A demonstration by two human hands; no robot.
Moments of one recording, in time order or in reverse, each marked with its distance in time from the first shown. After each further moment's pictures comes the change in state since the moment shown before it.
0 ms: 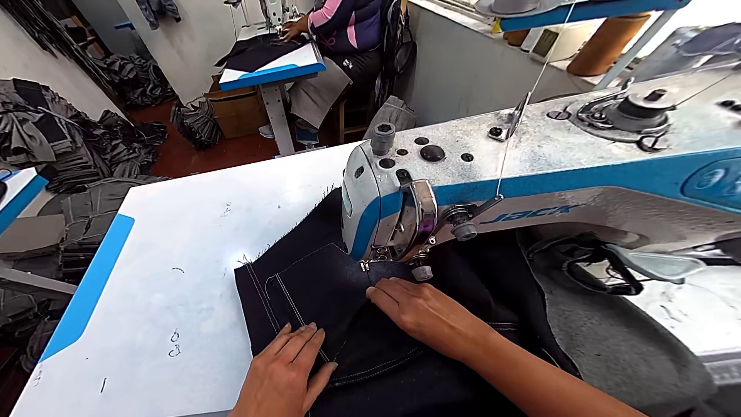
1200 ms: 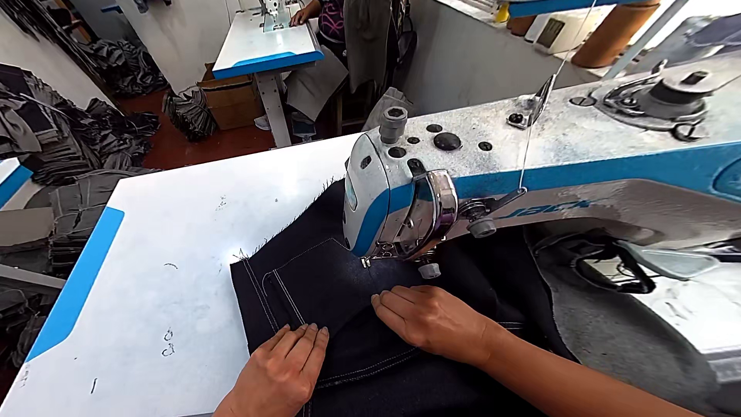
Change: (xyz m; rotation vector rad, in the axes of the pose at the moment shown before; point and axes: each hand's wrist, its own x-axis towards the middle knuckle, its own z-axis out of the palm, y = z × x) left_hand 0.009 -0.015 0.000 0.152 0.065 0.306; right_hand -0.003 0.001 -0.002 -0.069 0.054 -0.192
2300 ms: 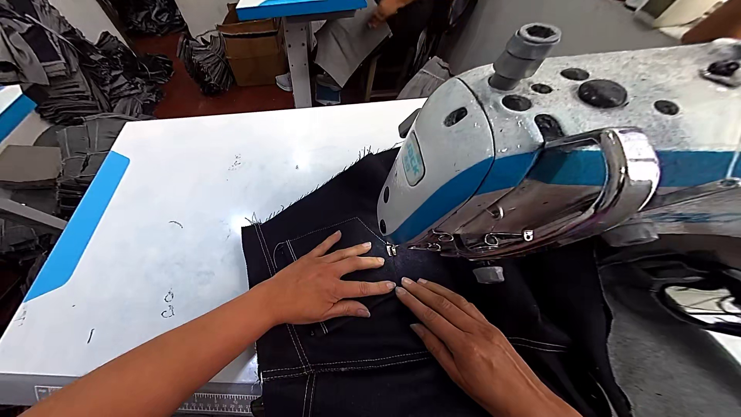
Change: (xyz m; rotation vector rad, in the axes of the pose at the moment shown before) left_hand 0.057 -0.061 0.053 -0.552 -0.384 0.125; right_hand -0.043 -0.038 0.009 0.317 -0.019 0.549
